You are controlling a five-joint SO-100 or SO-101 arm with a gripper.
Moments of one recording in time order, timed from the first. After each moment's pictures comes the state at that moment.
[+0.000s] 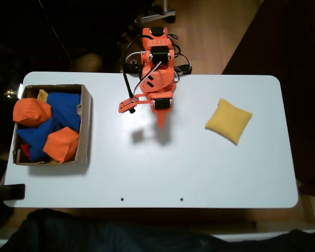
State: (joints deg) arm -3.5 186.6 159.8 75.8 -4.9
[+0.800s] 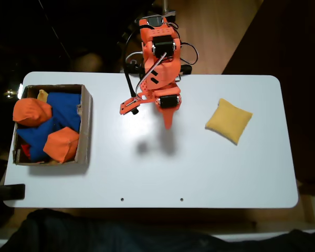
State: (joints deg) arm -8.3 163.9 136.6 75.8 -1.8
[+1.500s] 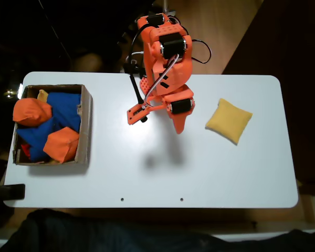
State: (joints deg) arm -14.6 144.2 116.2 79.8 -0.5
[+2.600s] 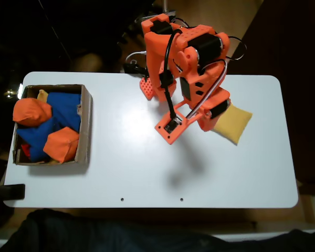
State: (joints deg) arm -29.6 117.6 83.8 96.4 -7.2
